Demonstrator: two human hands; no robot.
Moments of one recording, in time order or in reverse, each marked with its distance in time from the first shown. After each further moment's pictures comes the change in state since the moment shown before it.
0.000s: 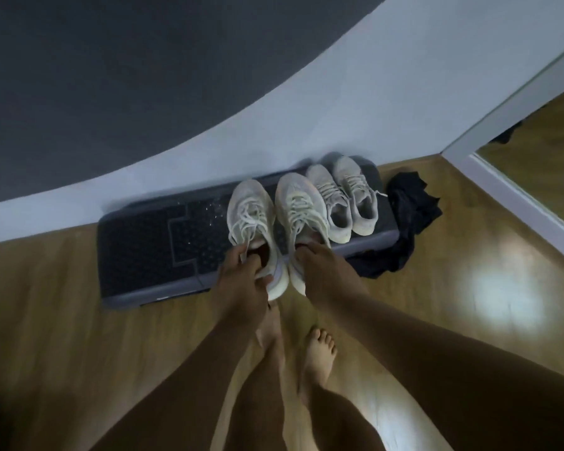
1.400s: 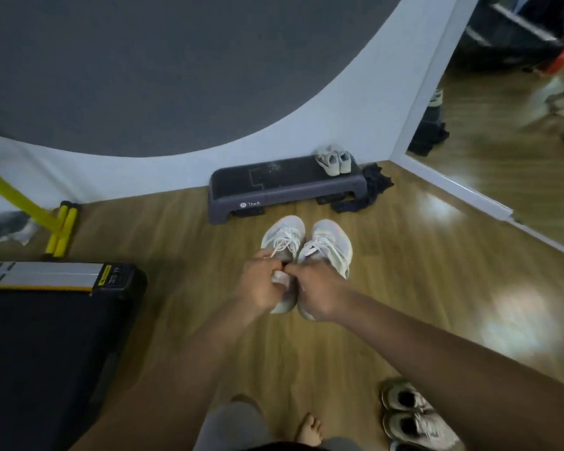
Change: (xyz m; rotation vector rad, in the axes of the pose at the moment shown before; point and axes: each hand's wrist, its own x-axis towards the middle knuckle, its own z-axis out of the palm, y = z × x) left_hand -0.886 -0.048 -0.212 -0.066 -0.052 0.195; right_hand -0.812 -0.336 0.280 -0.052 0.195 -0.193
